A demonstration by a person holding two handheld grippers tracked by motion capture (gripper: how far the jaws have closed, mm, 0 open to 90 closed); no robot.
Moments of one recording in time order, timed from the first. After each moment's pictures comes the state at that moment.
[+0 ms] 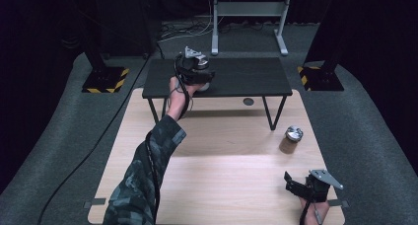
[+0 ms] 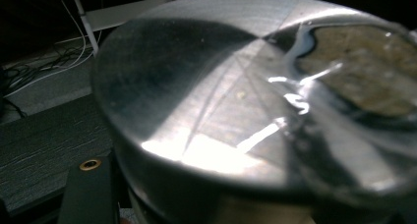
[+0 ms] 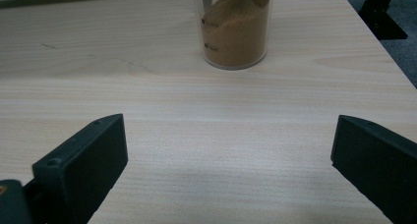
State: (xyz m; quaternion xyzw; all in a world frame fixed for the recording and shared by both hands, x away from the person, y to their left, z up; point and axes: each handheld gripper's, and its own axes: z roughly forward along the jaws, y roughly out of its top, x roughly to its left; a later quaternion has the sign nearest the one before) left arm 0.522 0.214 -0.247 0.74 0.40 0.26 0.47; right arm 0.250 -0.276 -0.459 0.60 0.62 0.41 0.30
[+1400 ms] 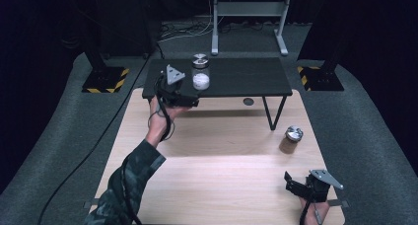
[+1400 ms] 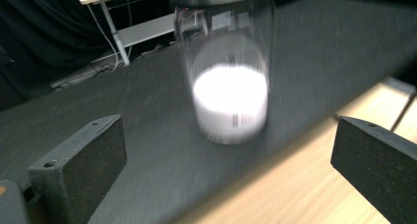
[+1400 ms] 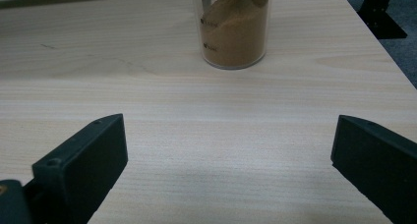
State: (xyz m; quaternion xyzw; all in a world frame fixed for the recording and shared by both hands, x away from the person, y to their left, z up) left arm 0.415 0.251 -0.271 0.73 0.38 0.34 0.45; right arm 0.250 -0.276 -0.459 0.60 0.62 0.41 0.30
